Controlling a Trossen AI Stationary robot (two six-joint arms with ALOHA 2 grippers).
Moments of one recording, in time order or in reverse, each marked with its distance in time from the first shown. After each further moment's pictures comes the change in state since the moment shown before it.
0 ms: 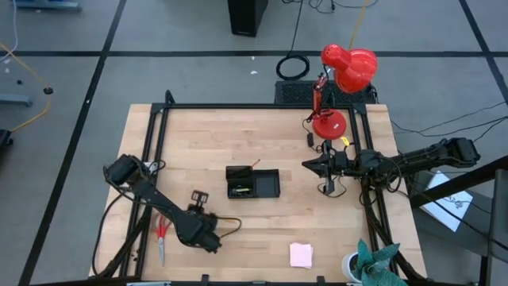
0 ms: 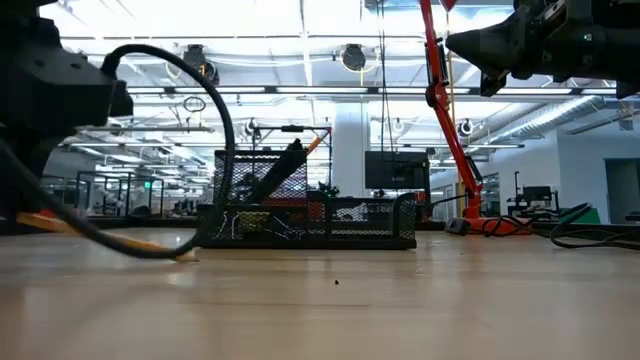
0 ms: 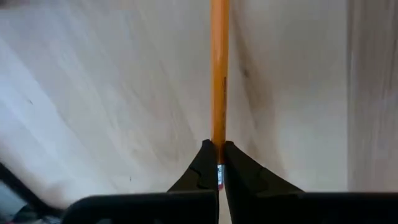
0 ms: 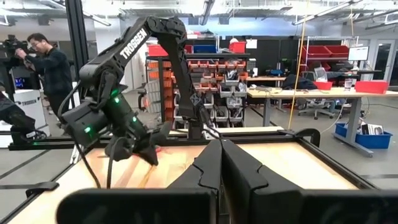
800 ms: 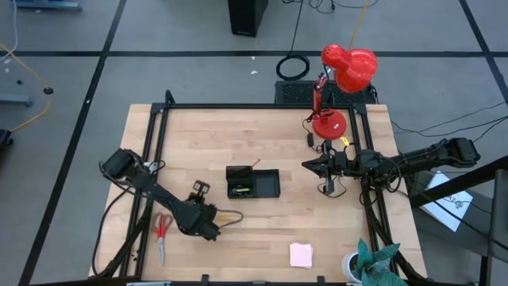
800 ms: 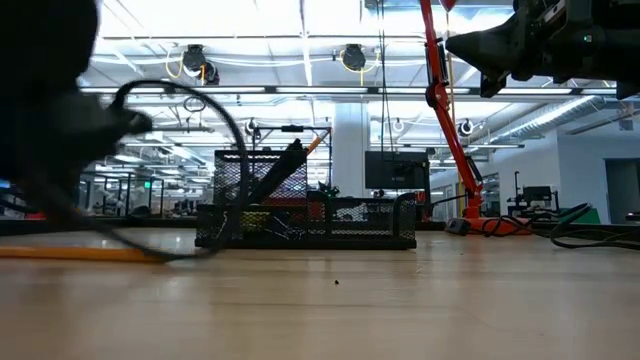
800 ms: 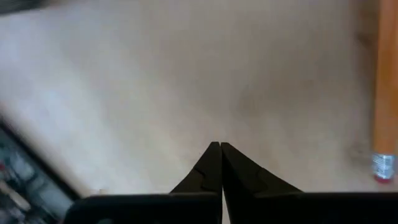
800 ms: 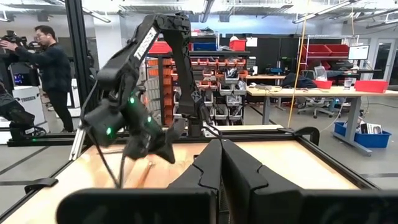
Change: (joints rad) left arm 0.053 -0.059 -0.152 0.086 -0.146 0.154; right arm 0.000 0.000 0.000 -0.008 0.003 -0.007
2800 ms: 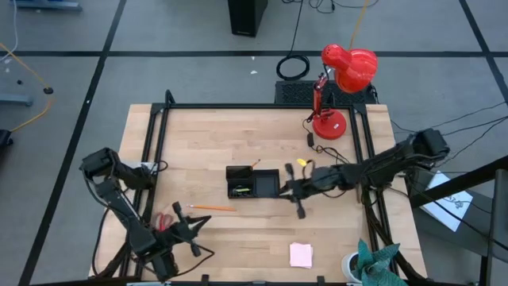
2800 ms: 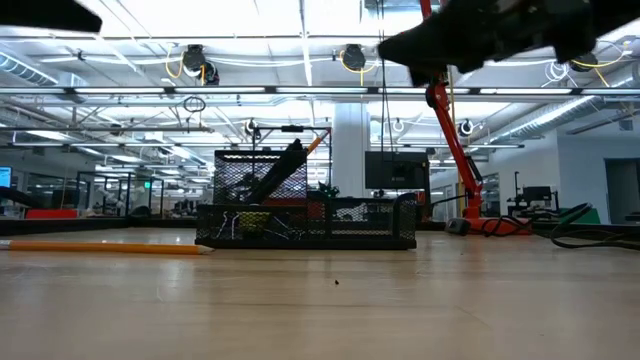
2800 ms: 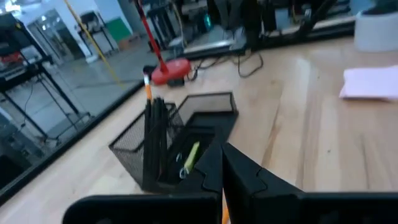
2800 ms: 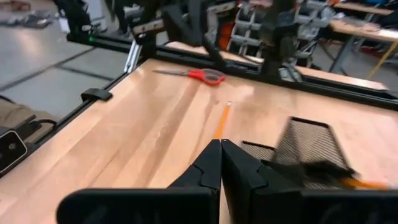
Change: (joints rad) left arm -0.428 -0.141 -0.056 0.414 -0.966 -0.921; right arm 0.172 0.584 0.454 -0.260 -0.085 -0.101
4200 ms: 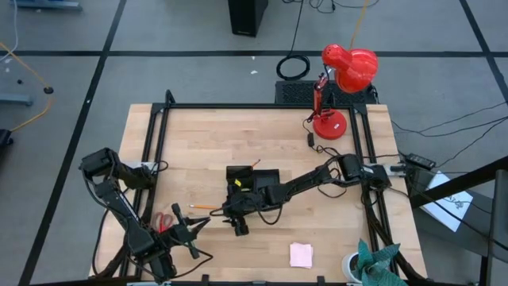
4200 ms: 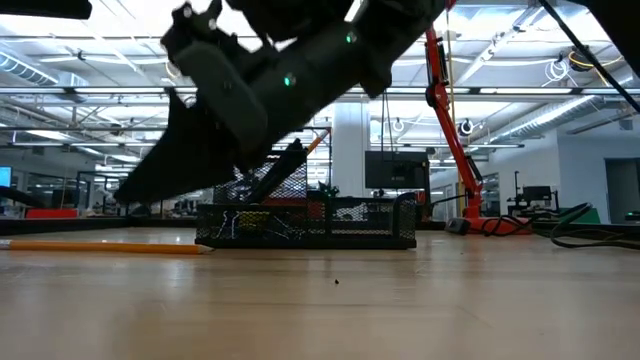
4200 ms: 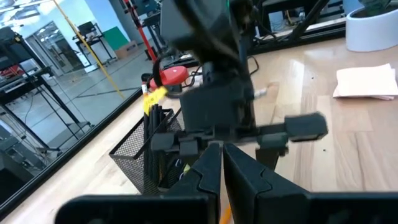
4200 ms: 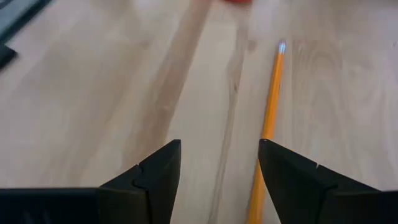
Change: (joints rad) left arm -0.024 -0.002 0.002 0.014 -0.020 0.050; right arm -0.013 0.890 0.962 -0.452 -0.026 0.097
